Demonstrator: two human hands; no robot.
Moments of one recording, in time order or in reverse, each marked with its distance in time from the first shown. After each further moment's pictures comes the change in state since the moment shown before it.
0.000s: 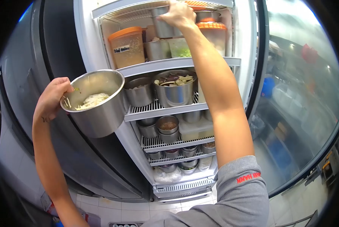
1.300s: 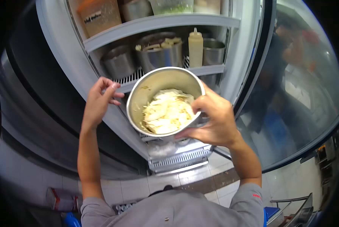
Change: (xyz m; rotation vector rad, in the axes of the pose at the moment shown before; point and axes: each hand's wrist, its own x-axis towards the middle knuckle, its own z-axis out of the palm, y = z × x) left_hand 0.019 -0.126 0.191 -0.360 -0.291 0.150; right_hand -0.307 0.049 -0.107 0.543 -0.419 -0.196
